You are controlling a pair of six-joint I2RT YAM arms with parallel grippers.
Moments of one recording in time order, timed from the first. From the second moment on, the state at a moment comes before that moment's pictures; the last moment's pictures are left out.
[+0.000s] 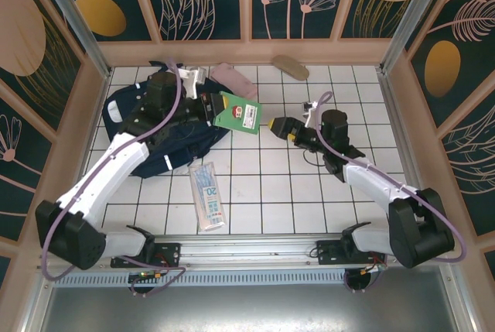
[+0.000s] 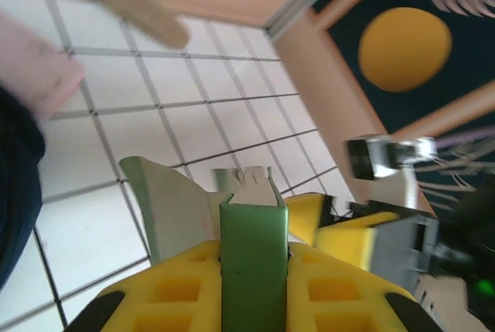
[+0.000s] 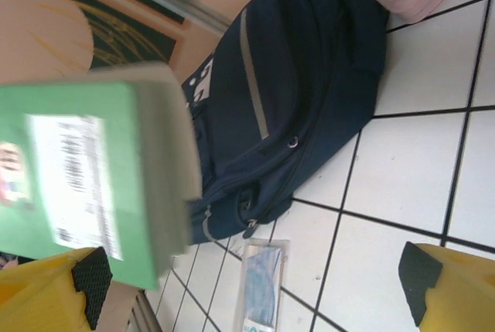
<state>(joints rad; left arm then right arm) -0.43 1.29 1.21 -0.30 0.49 -0.50 0.37 1.26 0.62 0.34 -0.61 0.81</state>
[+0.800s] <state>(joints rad) -0.61 0.69 0.69 -0.02 0.77 0.56 0.86 0.97 0.28 0.95 -0.15 -0.13</state>
